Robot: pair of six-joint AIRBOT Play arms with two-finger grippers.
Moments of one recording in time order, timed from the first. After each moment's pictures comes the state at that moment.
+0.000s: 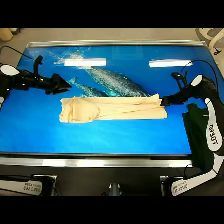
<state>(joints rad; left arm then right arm) 0.10 -1.58 1.53 0.72 -1.33 -1.40 -0.21 -1.75 1.49 -1.24 1.19 1.01</state>
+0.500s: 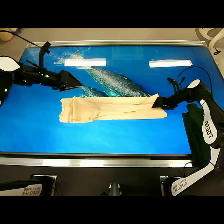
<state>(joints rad) -0.08 -1.44 1.53 0.71 -1.33 -1.38 -0.21 -1.86 1.49 -1.02 1.30 1.03</state>
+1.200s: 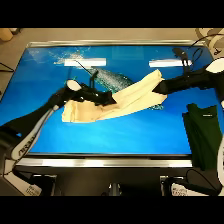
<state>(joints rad) -0.44 -1.81 1.50 0.53 -0.97 -1.39 -0.12 -1.39 1.50 -0.85 1.41 1.00</state>
